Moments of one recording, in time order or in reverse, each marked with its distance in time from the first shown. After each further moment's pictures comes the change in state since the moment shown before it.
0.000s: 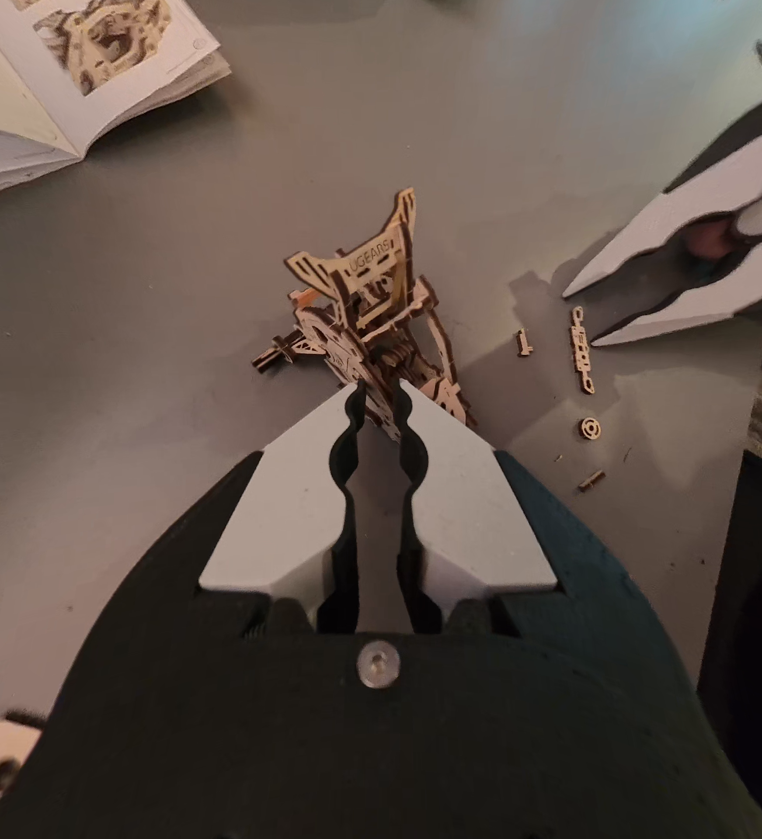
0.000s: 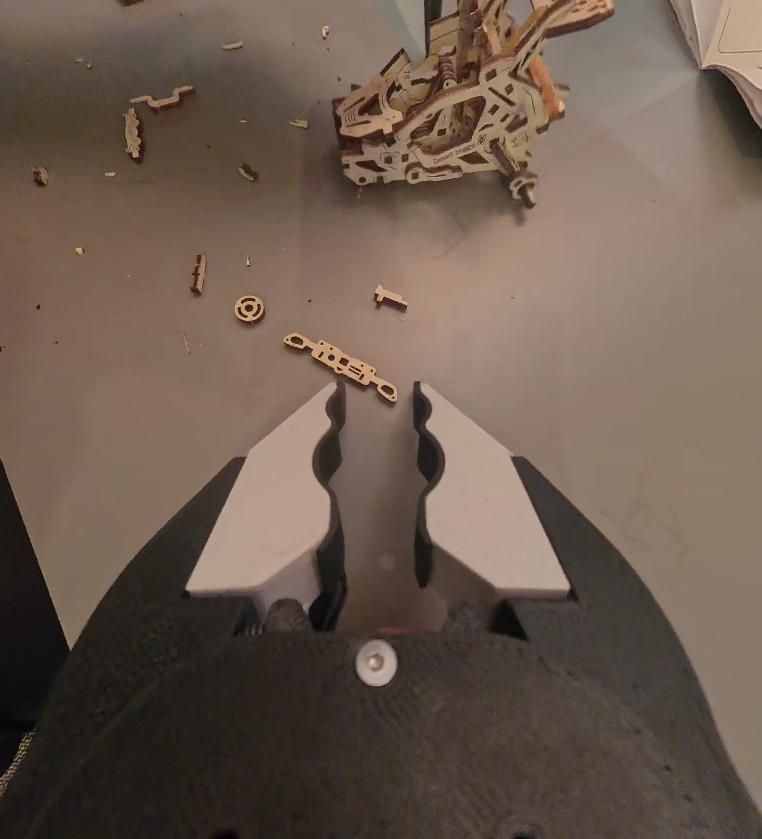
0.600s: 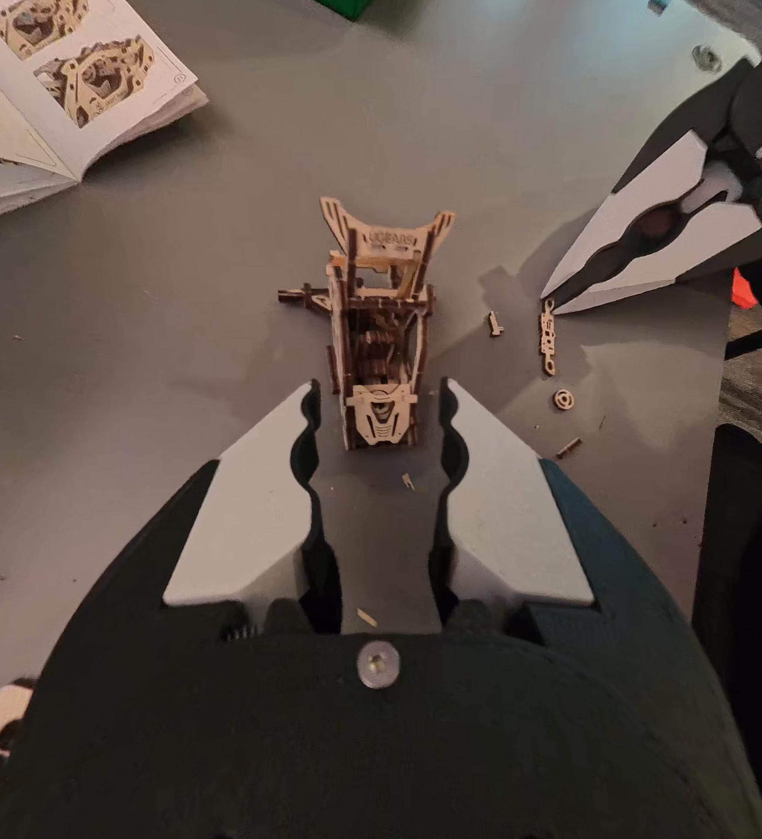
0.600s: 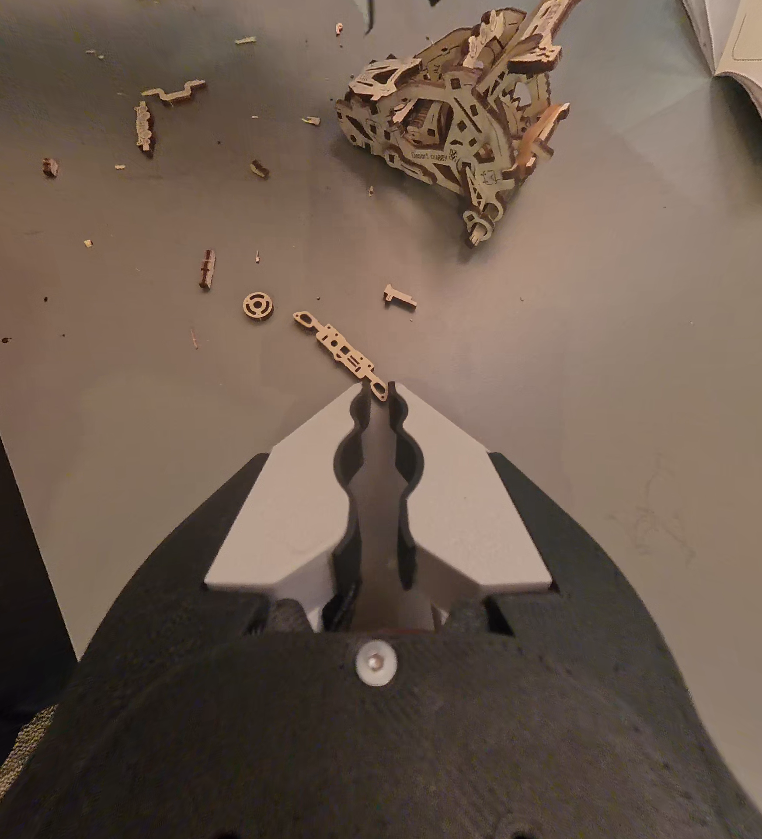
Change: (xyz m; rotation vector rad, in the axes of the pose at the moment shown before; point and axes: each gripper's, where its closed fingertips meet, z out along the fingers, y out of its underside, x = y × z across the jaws) left arm 0.011 0.005 -0.018 0.049 0.024 0.054; right arm -0.003 0.000 0.000 -0.003 -0.010 -0.020
